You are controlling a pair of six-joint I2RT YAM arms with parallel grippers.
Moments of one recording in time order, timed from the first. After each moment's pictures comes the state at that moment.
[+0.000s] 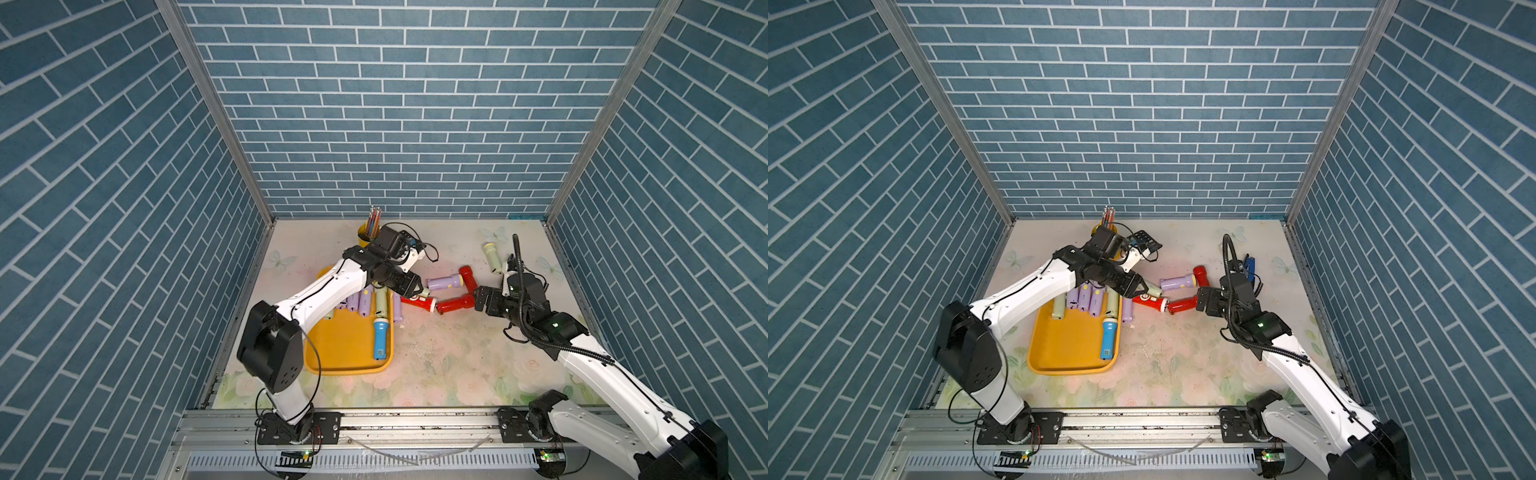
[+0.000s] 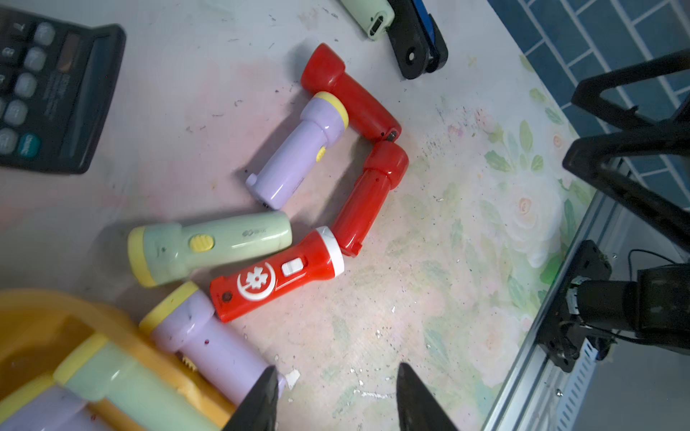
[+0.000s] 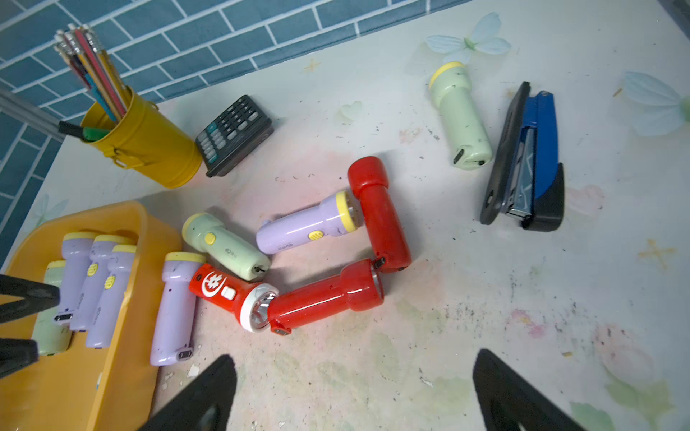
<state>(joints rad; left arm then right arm) -0.64 1.75 1.50 -0.76 0.37 0.00 0.46 0.96 0.73 -0.45 0.13 0.50</state>
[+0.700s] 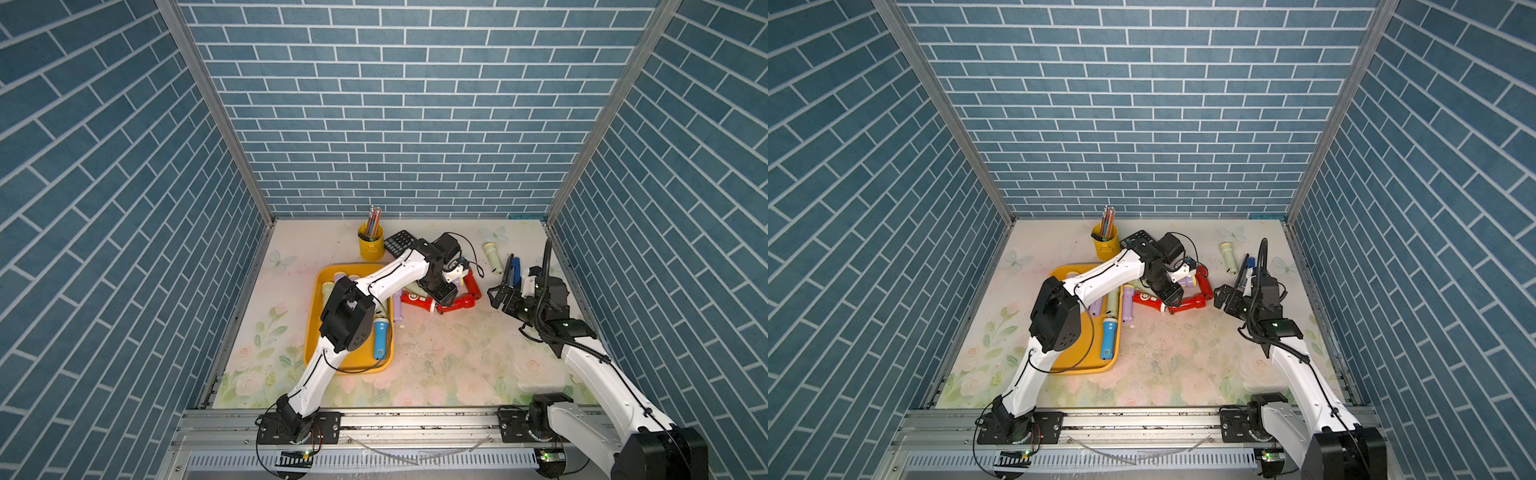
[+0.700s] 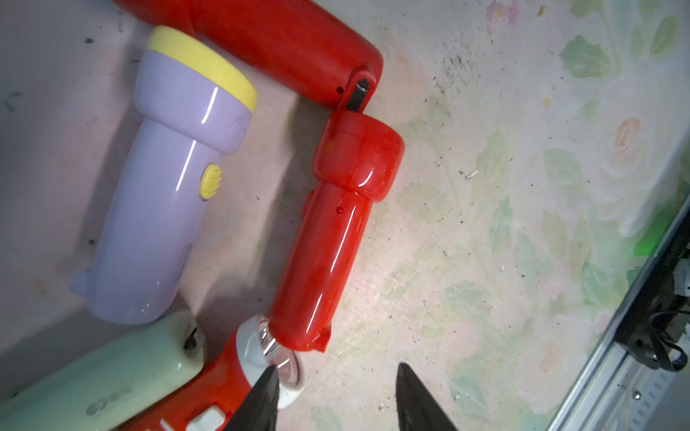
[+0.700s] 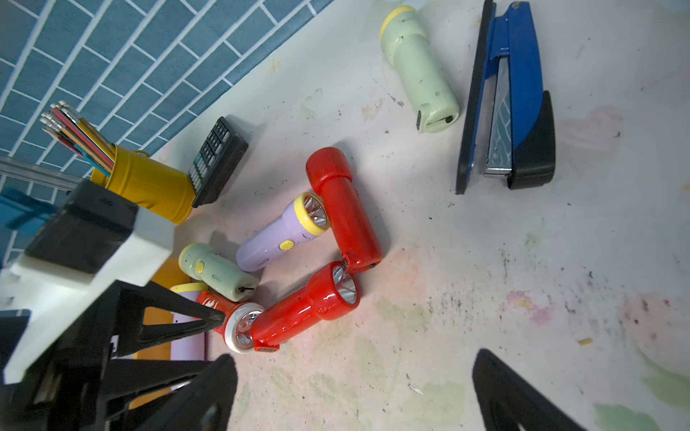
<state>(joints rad) -0.81 2.33 2.14 -1.11 0.28 0.11 0.14 0.96 0.59 -0.31 -0.22 0.54</state>
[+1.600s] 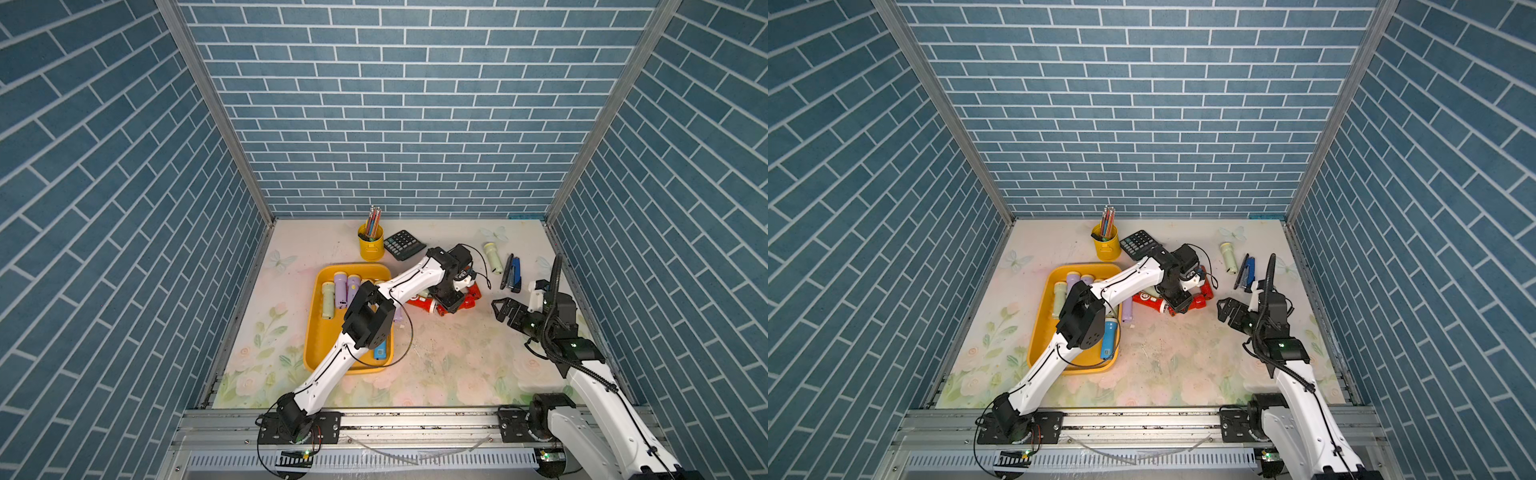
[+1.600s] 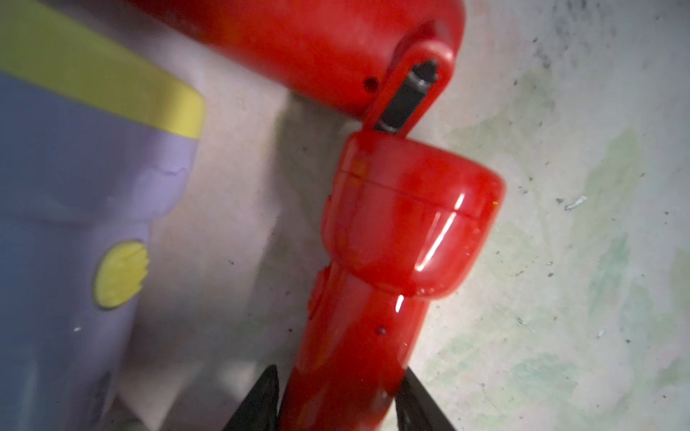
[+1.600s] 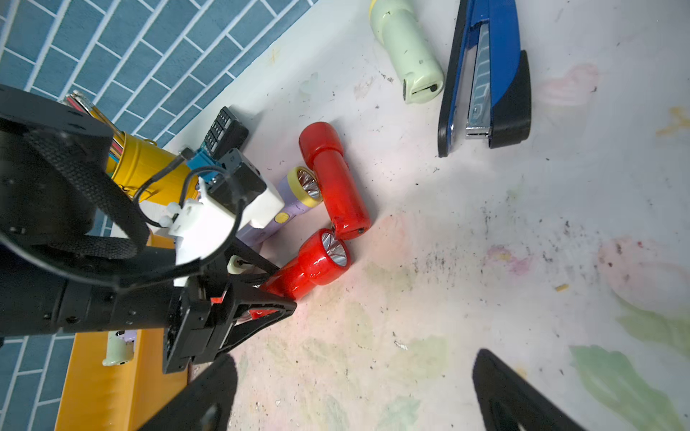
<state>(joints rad) -0.85 2.55 2.35 -1.17 0.20 0.11 0.10 0.77 0.48 -0.38 -0.26 0.52</state>
